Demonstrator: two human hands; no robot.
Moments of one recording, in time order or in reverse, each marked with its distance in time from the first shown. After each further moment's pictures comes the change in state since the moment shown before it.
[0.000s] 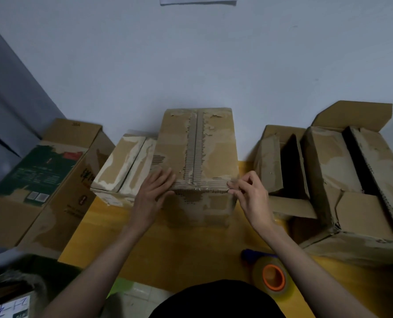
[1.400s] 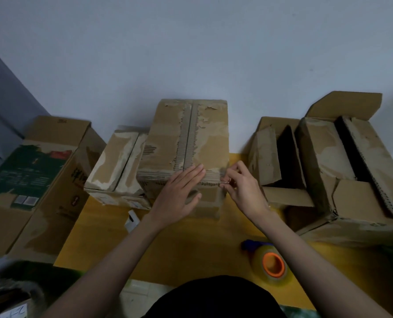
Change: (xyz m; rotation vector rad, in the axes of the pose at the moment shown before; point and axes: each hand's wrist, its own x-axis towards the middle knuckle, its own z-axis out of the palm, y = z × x) left_hand 0.021 0.037 0.025 0.179 -0.305 0.198; right_hand 0.016 -0.030 0.012 -0.175 -0.160 0.021
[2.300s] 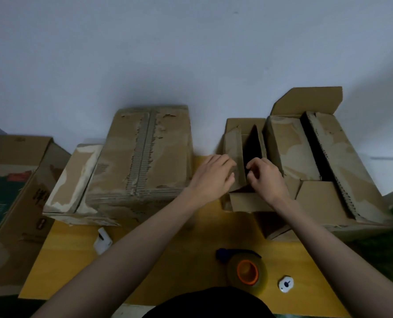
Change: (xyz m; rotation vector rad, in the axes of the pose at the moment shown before) left_hand 0.175 0.131 0.044 -0.002 -0.105 0.100; right_hand 0.003 0.133 -0.096 -0.144 -0.009 0.398
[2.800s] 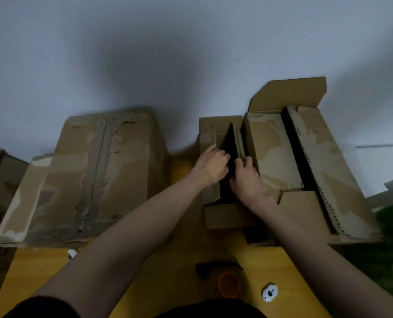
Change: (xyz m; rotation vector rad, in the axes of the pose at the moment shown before) left_hand 0.143 -0.003 0.076 0.259 -0.379 0.022; right_hand 0.060 0.041 0.022 -0.204 -0.212 0.293
